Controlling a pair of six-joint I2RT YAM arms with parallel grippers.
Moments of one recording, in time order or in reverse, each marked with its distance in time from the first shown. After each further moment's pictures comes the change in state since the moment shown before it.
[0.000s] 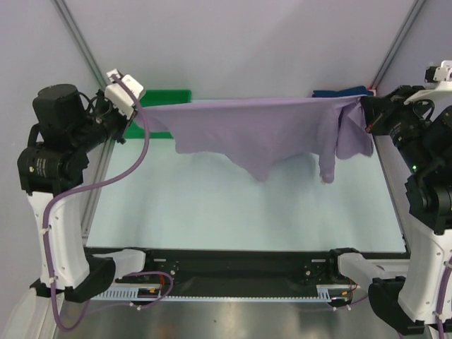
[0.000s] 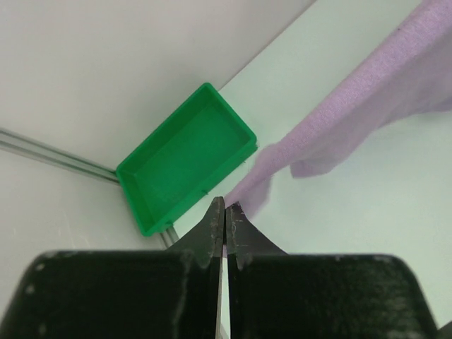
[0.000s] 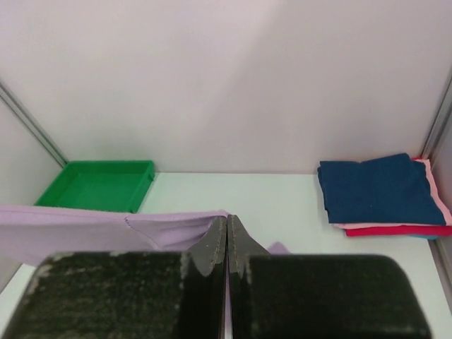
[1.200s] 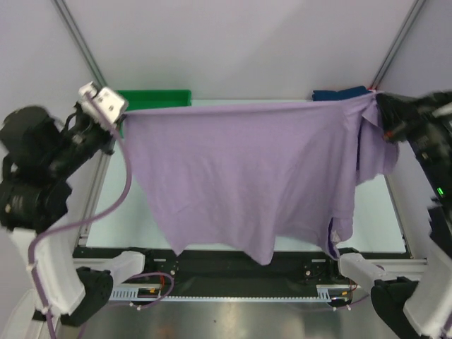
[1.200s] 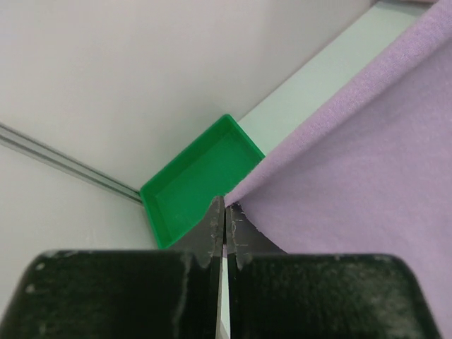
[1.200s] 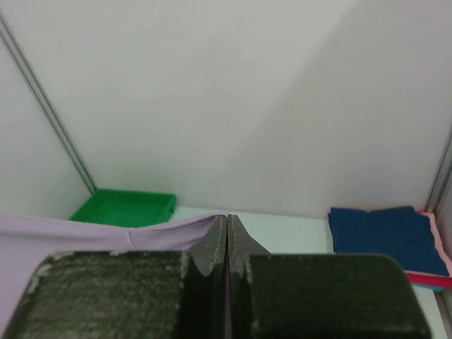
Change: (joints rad) left arm 0.000 -0.142 0.036 0.012 0.012 -0.019; right arm 0.048 -0.024 0.225 -0.070 -0.010 -0.018
